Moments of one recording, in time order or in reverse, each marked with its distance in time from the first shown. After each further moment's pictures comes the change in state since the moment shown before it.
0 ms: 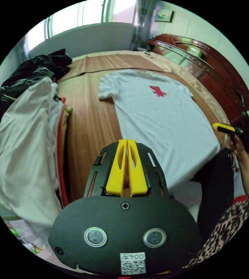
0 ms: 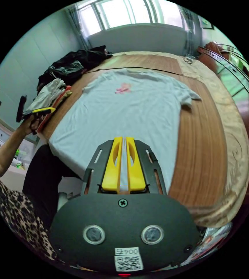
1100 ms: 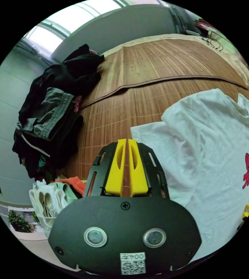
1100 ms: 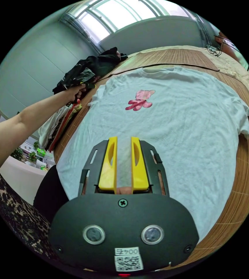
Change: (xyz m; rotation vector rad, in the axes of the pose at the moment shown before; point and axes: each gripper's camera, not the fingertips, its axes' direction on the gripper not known) left arm -0.093 -0.298 0.275 -0.175 -0.544 -0.109; right arm 0.054 -0.095 0.179 0.031 -0.324 -0.010
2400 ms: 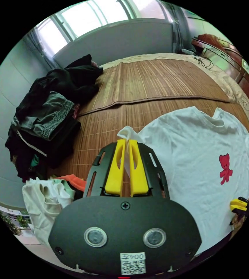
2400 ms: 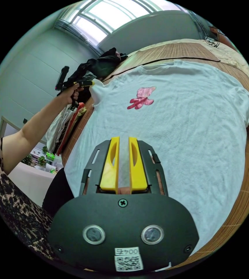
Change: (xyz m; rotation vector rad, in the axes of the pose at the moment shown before) left arm 0.073 0.016 -0.081 0.139 0.137 -0.028; right arm 0.030 0.033 0.073 -0.001 -0.099 0.053
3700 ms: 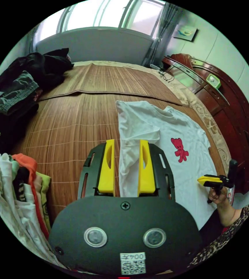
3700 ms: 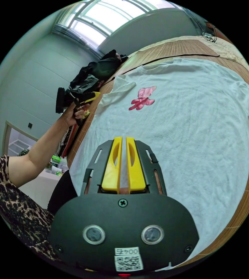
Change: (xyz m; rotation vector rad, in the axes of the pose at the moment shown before) left arm -0.008 0.057 -0.052 0.111 0.520 -0.025; right arm 0.024 0.027 0.034 0.011 -0.064 0.028
